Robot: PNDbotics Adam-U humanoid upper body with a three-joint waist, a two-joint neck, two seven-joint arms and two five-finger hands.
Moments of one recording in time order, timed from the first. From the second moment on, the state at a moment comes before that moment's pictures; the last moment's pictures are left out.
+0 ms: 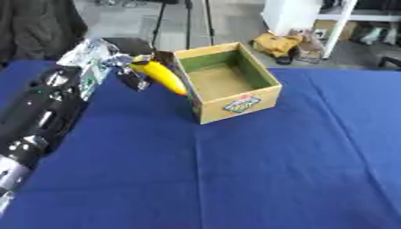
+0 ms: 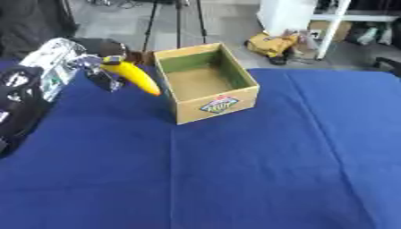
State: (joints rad) left arm -1.09 0.48 -0.24 -0.86 -1.15 -0.30 -0.46; right arm -0.21 -0.24 -0.25 -1.56 -0.09 -0.22 -0.32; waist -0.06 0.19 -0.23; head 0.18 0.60
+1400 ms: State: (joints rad) left arm -1.13 0.37 -0.13 -0.77 -1.59 -0.26 -0.28; right arm -0.25 -0.20 -0.23 -1.56 -0.11 -0.23 -0.30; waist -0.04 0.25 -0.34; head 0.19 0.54
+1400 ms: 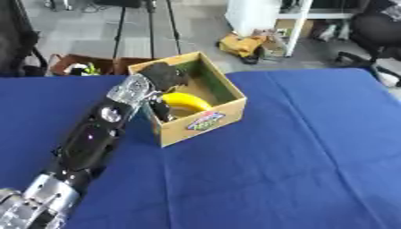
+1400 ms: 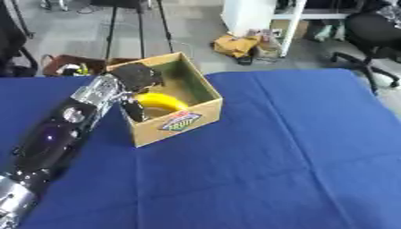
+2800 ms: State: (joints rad) left arm -0.52 0.71 -0.04 -1.69 -0.33 -0.04 0.00; right arm -0.21 -0.22 -0.25 -1.56 -0.11 -0.23 -0.30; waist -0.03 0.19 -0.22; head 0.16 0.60
